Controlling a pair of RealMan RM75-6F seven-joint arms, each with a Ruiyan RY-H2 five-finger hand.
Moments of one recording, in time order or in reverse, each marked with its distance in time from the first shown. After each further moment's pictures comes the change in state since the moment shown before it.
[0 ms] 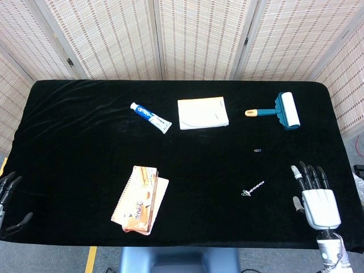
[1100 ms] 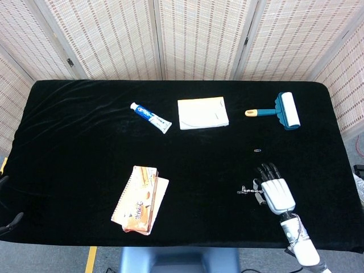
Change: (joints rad) left arm 0.023 0.021 -0.008 0.041 -0.011 0.052 -0.131; right arm 0.199 -0.217 0.005 0.209 0.060 -0.253 0.117
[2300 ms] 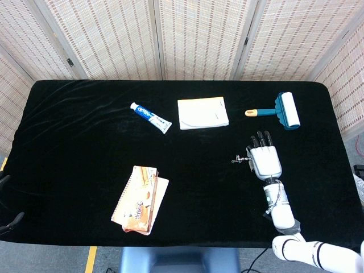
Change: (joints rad) left arm -0.013 0.013 0.006 0.008 0.010 -0.015 -0.036; right arm 0.238 -0.054 0.193 -0.045 0.360 -0.064 -0.377
